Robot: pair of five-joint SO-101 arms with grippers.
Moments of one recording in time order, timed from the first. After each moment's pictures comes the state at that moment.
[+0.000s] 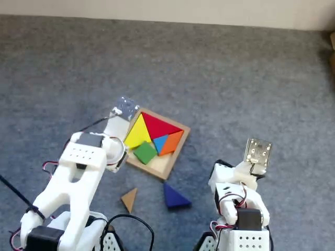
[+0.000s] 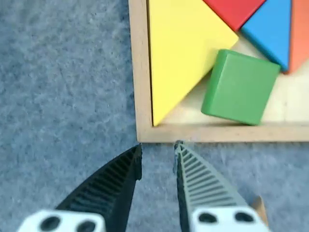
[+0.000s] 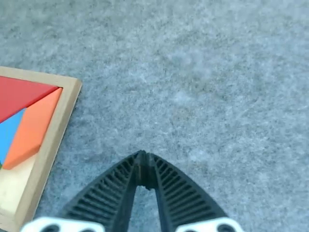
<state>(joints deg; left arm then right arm) 3.2 -27.1 57.6 52.4 -12.8 -4.7 -104.3 95.9 60.6 -11.3</state>
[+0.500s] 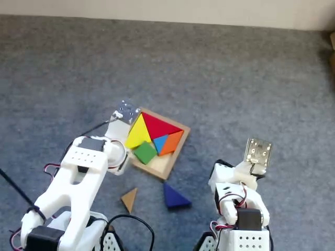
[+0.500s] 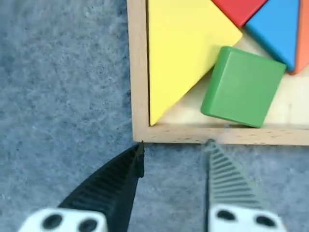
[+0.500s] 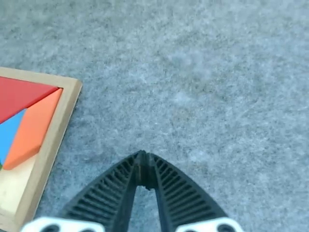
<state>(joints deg) 4.7 -27.1 60.2 50.0 -9.2 -4.7 -104.3 95.9 60.4 -11.3</state>
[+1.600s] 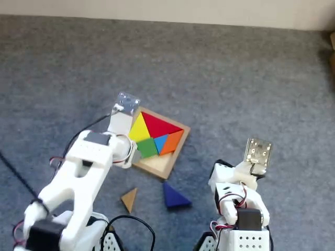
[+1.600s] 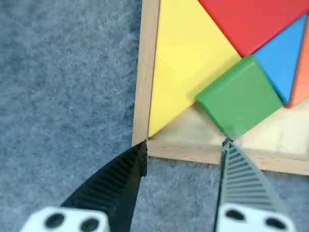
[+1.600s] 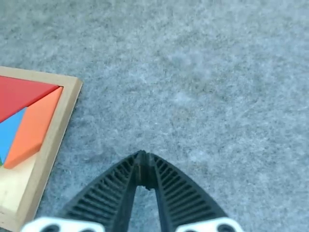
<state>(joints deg) 6.4 -25.5 57.2 49.0 -0.7 -4.7 -104.3 95.9 60.4 -11.3</state>
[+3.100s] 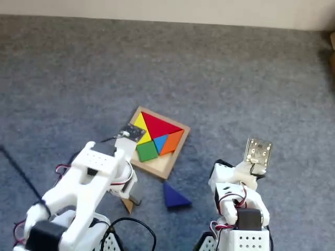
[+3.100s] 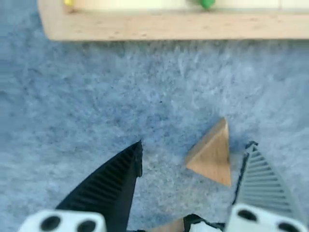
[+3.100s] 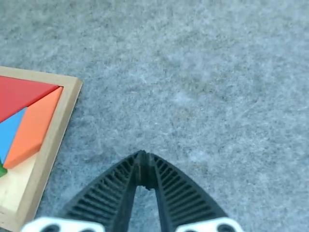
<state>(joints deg) 10.8 -22.4 62.0 66.3 -1.4 -4.7 -104.3 95.9 60.4 -11.3</state>
